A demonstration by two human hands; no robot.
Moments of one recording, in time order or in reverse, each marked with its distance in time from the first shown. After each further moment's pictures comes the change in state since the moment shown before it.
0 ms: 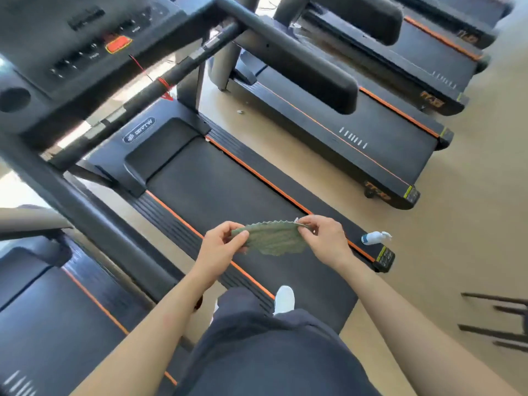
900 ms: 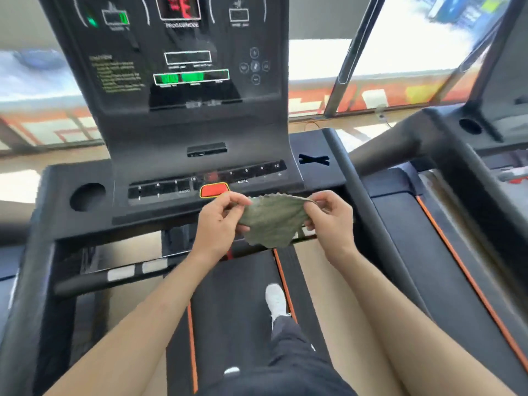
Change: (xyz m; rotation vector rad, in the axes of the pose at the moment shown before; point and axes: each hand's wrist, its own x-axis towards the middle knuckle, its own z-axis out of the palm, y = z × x) left_hand 0.417 0.259 -0.207 -0.224 0.754 0.348; right_hand 0.558 -0.367 -0.002 0.458 -0.204 -0.344
